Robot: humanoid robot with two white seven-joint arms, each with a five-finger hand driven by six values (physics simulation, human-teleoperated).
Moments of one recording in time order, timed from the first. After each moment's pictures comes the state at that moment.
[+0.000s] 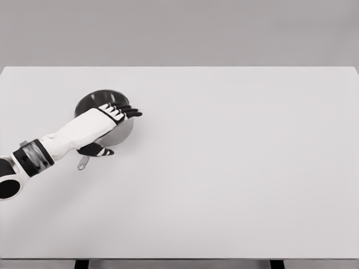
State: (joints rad) left arm -0.42 0.93 -0.80 -1.76 -0.33 -0.21 0.02; right arm -0.01 0.00 0.15 0.14 0.07 -0.28 0.27
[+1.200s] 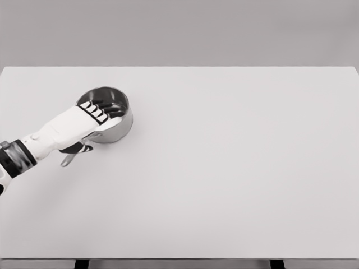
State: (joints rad) left arm -0.34 0.98 -0.68 -1.76 -0.51 -0.22 0.02; right arm -0.01 0.00 0.15 0.14 0.07 -0.28 0.27
